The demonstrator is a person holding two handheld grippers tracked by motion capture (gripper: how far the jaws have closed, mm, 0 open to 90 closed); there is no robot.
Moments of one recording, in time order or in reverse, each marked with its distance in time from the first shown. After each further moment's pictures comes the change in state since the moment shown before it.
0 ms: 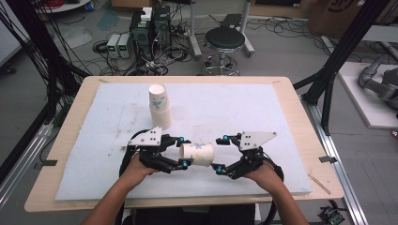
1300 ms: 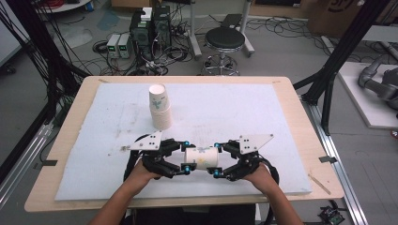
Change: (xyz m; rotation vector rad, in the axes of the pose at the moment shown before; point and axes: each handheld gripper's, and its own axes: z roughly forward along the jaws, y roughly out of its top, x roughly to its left) left arm -0.005 -0.011 0.009 -0.132 -0.104 -0.032; right arm -0.002 -0.013 0.012 -0.107 0.188 0.005
